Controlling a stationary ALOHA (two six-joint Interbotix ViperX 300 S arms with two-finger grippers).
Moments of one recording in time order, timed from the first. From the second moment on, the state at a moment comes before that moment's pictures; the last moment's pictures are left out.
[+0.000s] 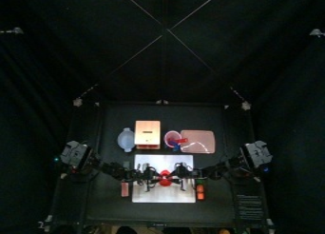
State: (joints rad) left arm -0.29 0.26 0.77 -0.53 -0.65 0.28; right arm 0.24 0.11 0.92 0.32 -0.62 -0.01
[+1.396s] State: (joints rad) left arm -0.30 0.31 0.74 -0.47 -0.46 0.28; right arm 0.24 0.17 0.88 0.29 -0.48 -0.02
